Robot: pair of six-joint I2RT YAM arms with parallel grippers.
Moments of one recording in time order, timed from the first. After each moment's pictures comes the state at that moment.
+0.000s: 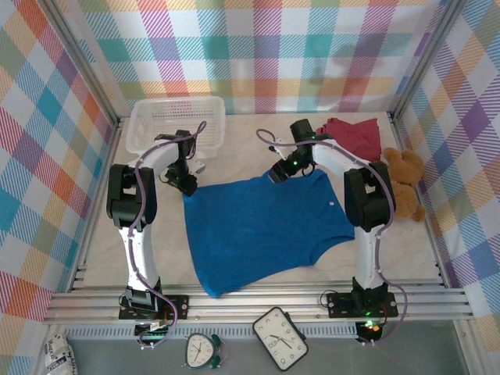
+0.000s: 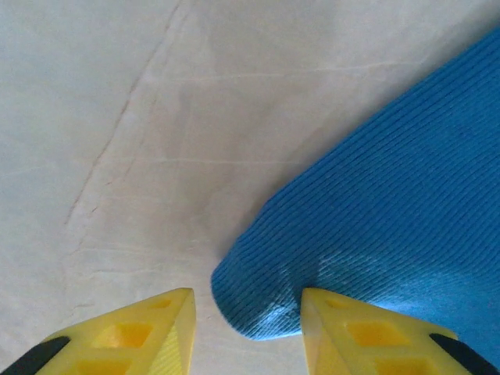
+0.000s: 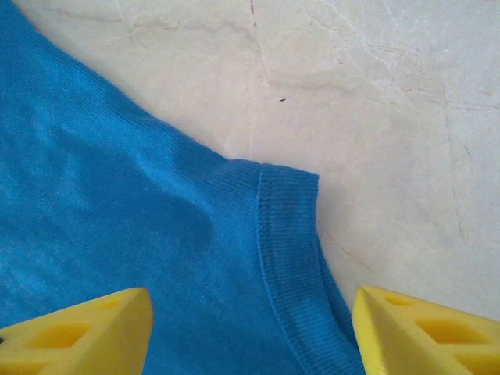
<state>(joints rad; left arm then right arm) -0.14 2.09 1.60 -1.08 -0.07 0.43 0.36 2.10 1.64 -0.69 -0.40 -0.41</state>
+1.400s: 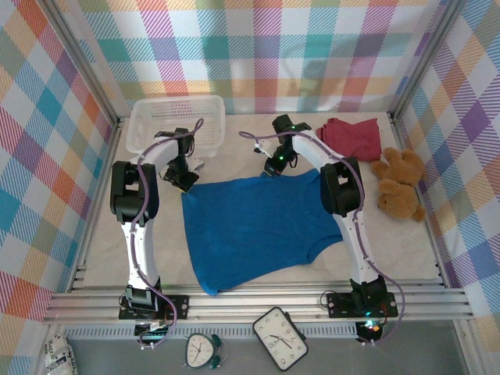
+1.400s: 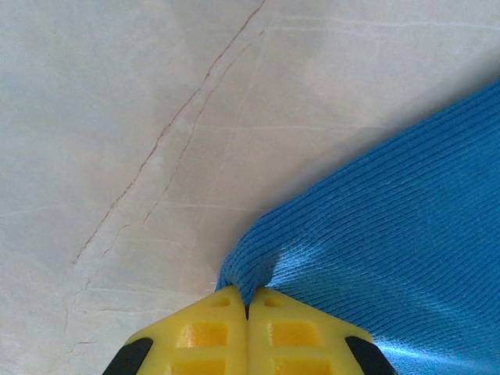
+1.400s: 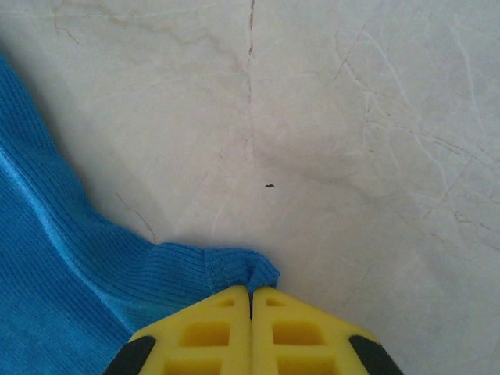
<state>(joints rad) -0.12 2.17 1.69 -1.12 -0.05 0.39 0.41 2.48 2.15 -0.99 -0.34 -0.60</state>
